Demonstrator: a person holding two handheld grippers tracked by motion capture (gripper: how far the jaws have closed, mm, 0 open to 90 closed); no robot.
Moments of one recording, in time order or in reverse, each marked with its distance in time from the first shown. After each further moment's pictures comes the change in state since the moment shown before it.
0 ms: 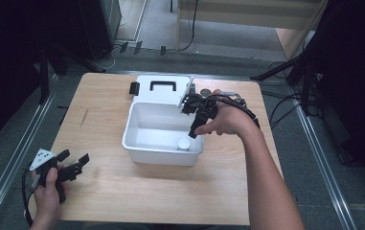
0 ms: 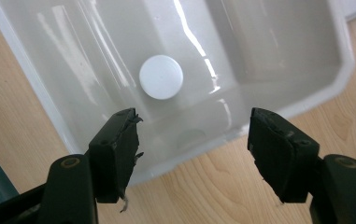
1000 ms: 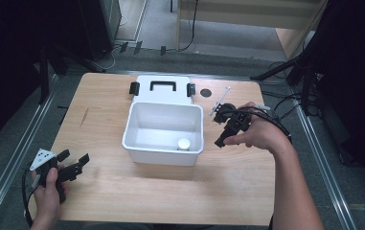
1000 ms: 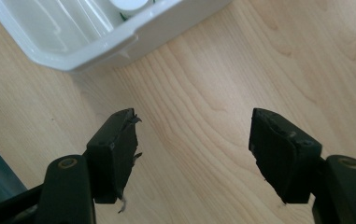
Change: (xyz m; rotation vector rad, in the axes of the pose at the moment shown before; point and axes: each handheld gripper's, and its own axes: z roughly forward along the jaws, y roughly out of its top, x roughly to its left) left arm 0.000 0.000 0.000 0.000 0.005 0.004; right arm -0.017 -0.082 0.000 -0.011 0.000 0.119
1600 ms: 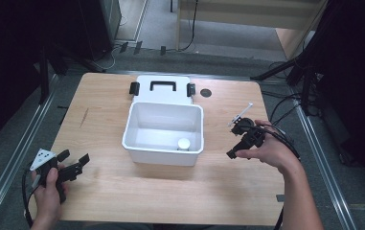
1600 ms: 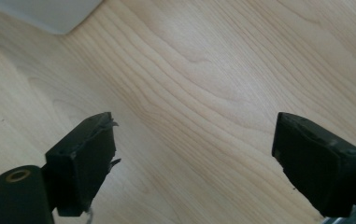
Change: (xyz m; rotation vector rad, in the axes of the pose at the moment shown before) left arm 0.000 0.000 0.000 -0.001 0.001 -0.001; right arm -0.015 -0.061 0.035 -0.040 -0.035 0.223
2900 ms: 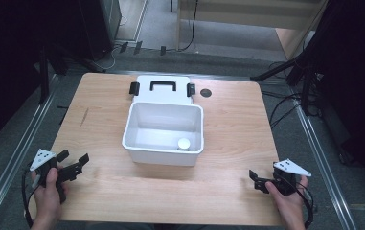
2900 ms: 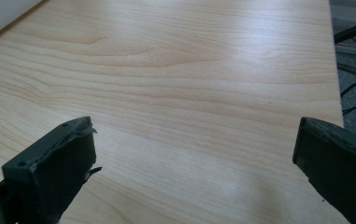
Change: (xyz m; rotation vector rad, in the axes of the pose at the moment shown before) left arm 0.000 0.000 0.000 -0.003 0.016 -0.011; right arm -0.007 -0.179 0.078 -0.694 -0.171 0.412
